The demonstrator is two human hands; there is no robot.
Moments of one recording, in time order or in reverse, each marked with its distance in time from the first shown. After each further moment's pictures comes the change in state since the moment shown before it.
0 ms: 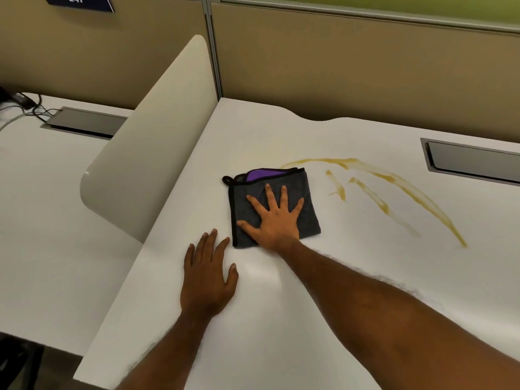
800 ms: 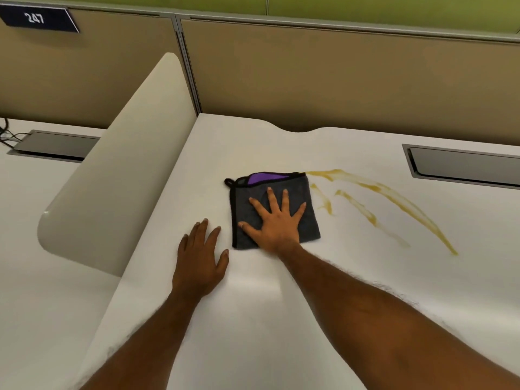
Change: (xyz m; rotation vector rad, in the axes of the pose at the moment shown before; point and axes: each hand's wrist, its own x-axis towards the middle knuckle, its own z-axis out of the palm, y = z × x) left_hand 0.094 -0.001 -0.001 0.020 -0.036 0.063; right_hand 0.033 0.035 -0.014 0.052 0.022 0.120
